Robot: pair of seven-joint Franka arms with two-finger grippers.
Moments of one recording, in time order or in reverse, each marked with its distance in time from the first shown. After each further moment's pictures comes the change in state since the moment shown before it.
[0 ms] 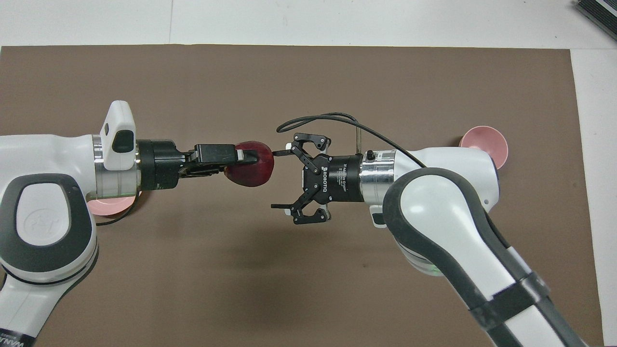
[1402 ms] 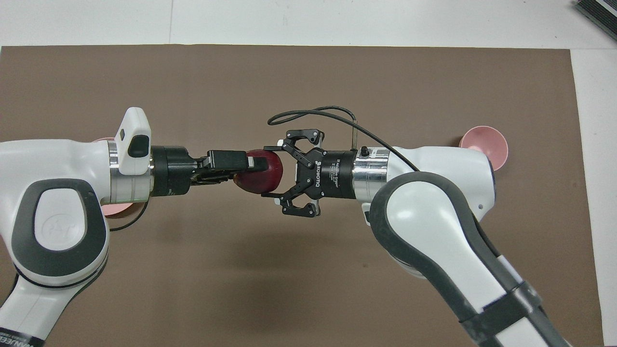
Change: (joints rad) left arm 0.001 -0.003 -0.032 -0.013 0.004 0.008 -0.044; right arm 0.035 0.007 0.001 0.035 -0.023 0.082 0.052
